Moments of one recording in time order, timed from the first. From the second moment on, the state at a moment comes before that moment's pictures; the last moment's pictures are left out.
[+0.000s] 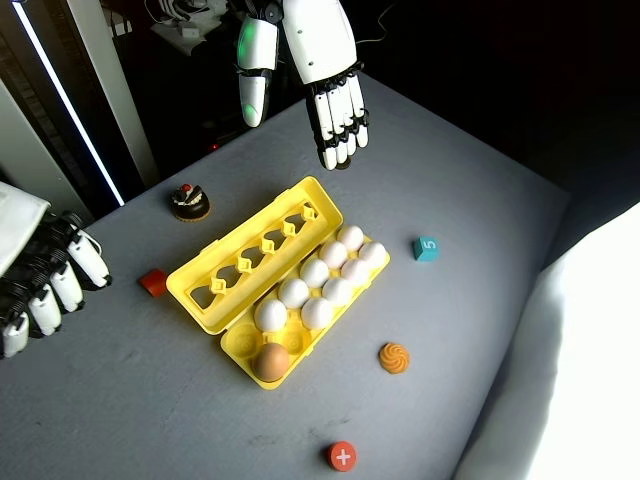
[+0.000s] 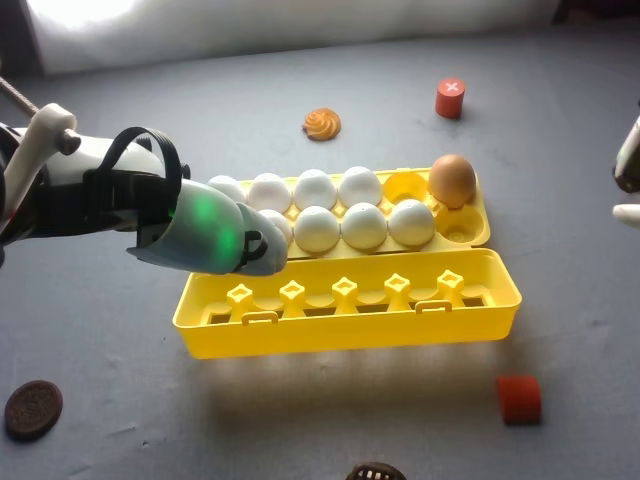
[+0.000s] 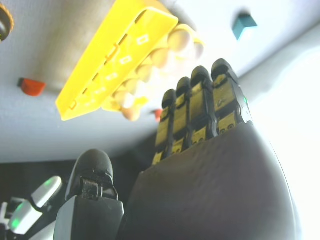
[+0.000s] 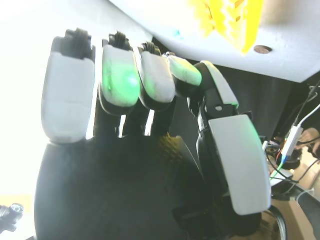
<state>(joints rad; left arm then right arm) -0.06 -0.79 0.50 0.64 1.19 -0.20 -0.40 -0.53 0.67 0.19 0.28 -1.28</state>
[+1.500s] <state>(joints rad) -0.06 -0.79 0.50 0.65 1.19 -0.20 -0.36 -0.97 1.22 0.05 0.29 -1.13</state>
